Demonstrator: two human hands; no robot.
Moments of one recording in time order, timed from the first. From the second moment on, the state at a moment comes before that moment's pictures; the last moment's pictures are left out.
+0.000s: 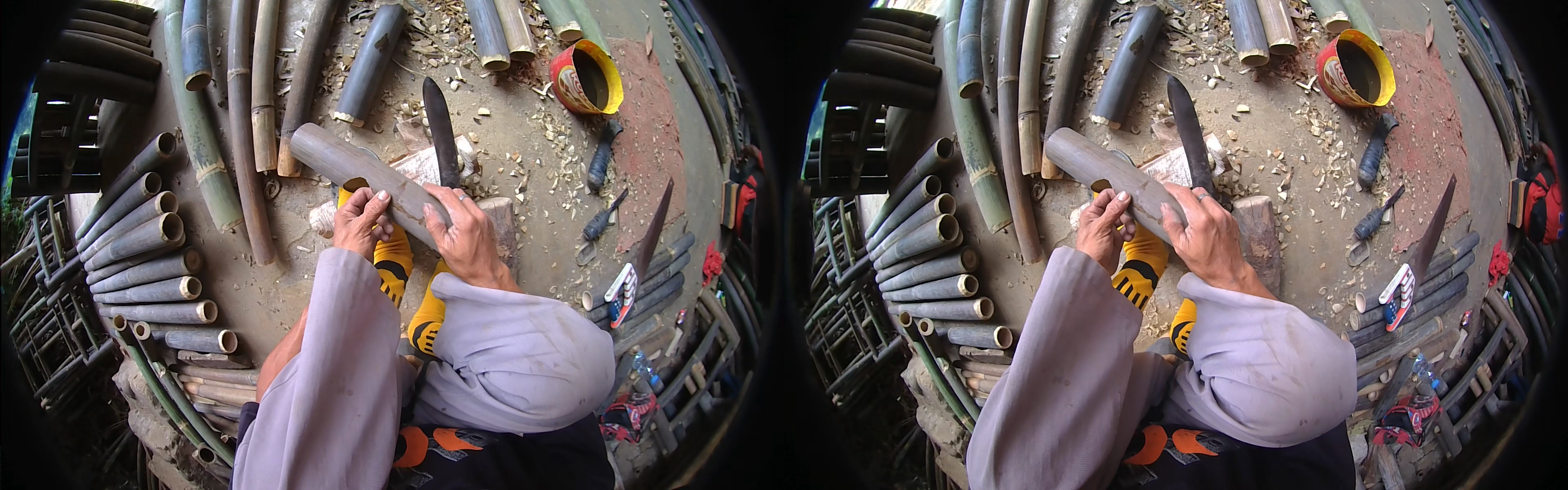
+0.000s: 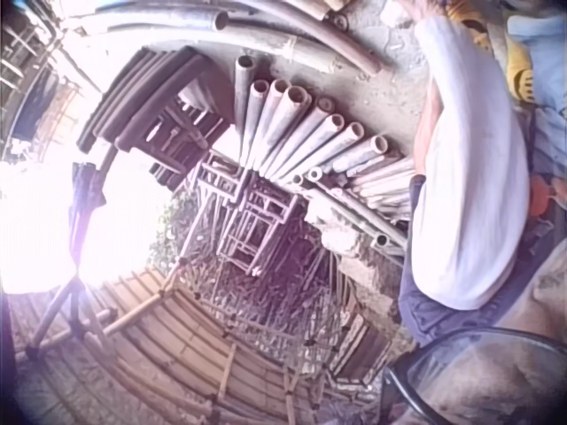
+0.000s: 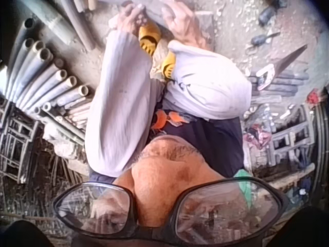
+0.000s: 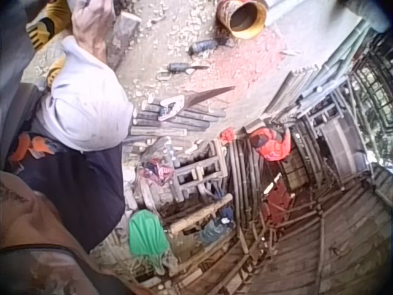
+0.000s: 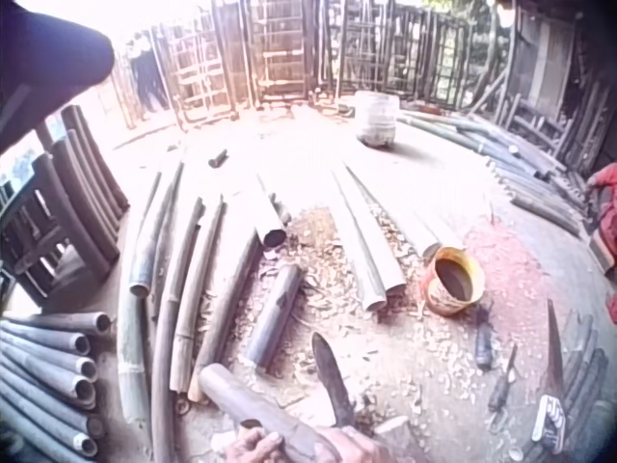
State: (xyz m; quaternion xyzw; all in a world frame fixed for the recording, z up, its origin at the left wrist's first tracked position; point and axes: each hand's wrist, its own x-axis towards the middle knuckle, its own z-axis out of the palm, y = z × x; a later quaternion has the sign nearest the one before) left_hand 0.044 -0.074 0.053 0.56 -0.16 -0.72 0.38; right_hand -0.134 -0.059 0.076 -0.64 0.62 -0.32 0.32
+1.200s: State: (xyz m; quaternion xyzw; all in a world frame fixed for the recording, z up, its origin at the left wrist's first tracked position) left_hand 0.033 -0.072 0.086 0.57 -0.29 -0.67 0.39; right_hand -0.142 -0.055 0.050 -0.44 0.53 -0.37 0.62
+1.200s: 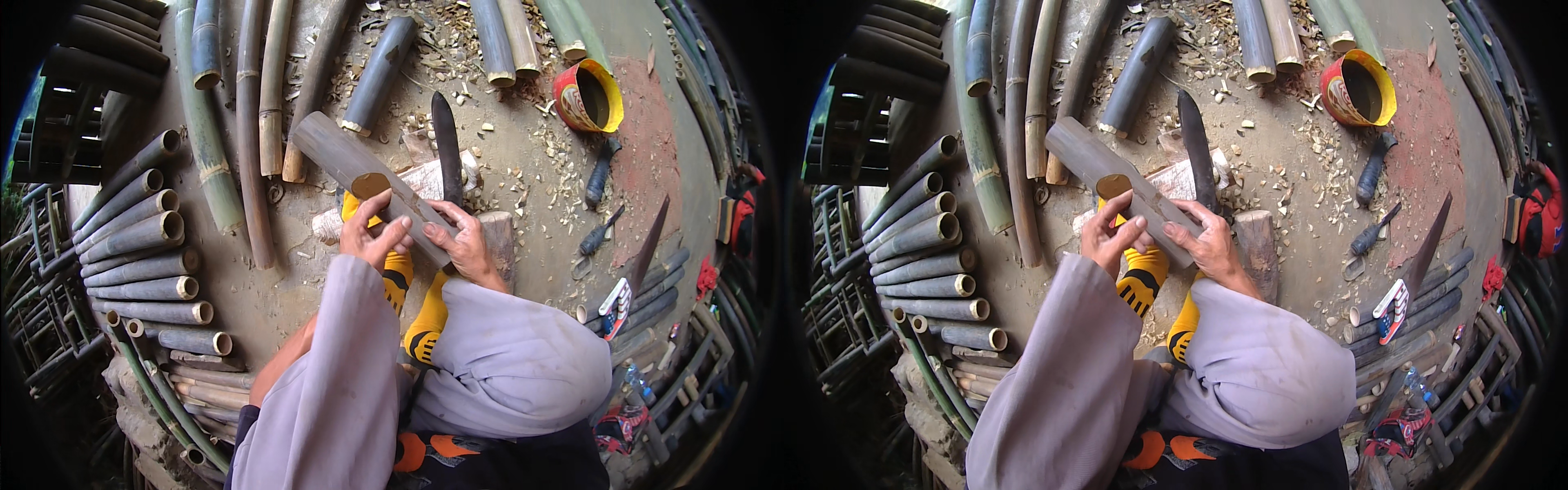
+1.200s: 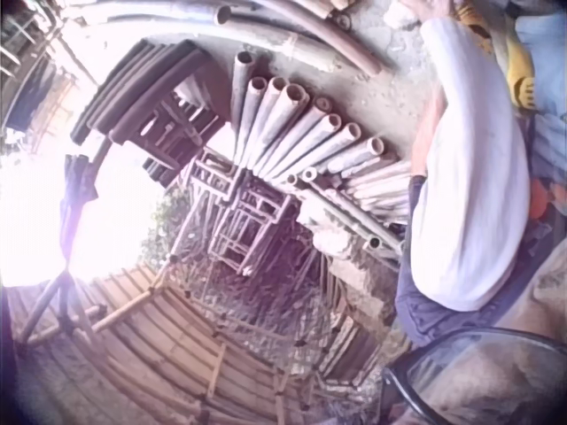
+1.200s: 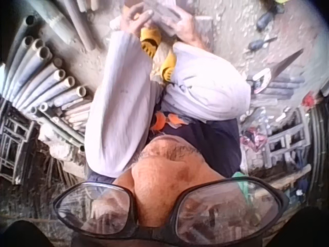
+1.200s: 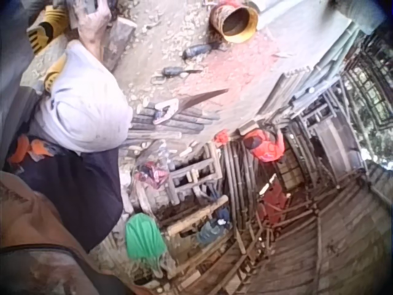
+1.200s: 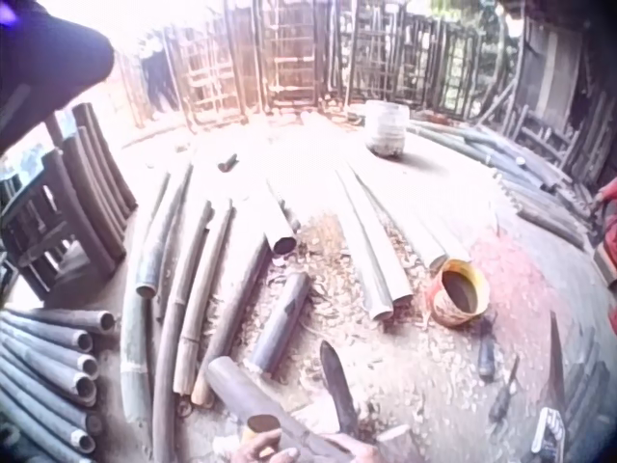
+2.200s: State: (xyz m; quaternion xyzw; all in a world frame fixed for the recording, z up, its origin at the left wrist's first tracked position) left_hand 0.063 -0.083 0.099 0.51 -0.35 -0.68 0.40; right_hand -0.135 -0.014 0.027 0.15 0.09 -0.32 0.93
